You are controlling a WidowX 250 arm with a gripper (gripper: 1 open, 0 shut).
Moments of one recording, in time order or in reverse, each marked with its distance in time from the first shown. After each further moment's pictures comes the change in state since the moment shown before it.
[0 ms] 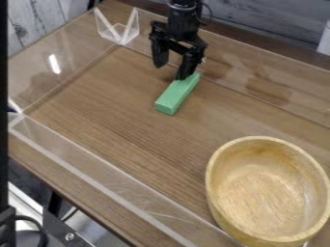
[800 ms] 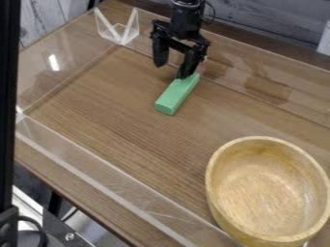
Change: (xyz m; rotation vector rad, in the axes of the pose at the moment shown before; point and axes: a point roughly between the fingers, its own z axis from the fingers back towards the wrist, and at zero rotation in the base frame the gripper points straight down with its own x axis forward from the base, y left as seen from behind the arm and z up) arm 0.004 -0.003 0.000 -0.016 0.059 0.037
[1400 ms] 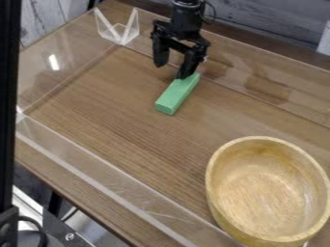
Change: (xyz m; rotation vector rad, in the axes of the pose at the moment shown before) arm -0.001 -0.010 -0.001 -0.045 0.013 -0.044
